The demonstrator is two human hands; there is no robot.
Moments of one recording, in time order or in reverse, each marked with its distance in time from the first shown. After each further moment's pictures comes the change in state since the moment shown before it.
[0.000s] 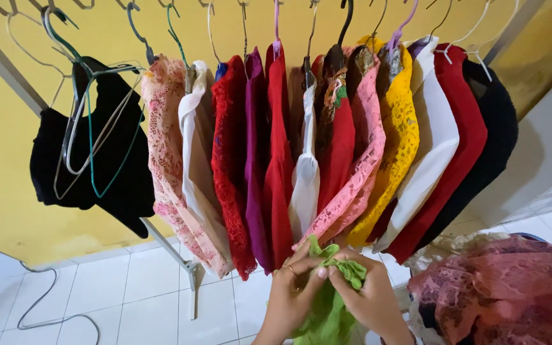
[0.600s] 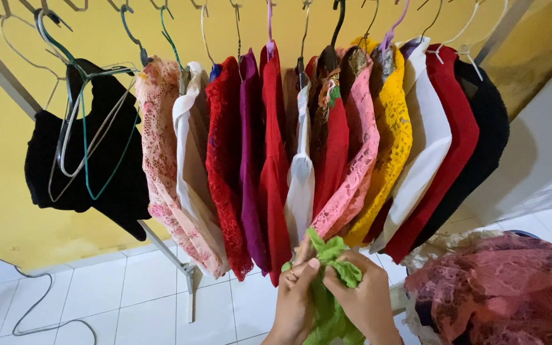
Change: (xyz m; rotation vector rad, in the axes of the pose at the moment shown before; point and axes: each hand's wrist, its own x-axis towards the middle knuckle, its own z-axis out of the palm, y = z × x) left_hand 0.003 -0.010 0.028 -0.856 0.066 -0.150; right_hand -0.005 0.012 0.010 -0.051 0.218 0.111
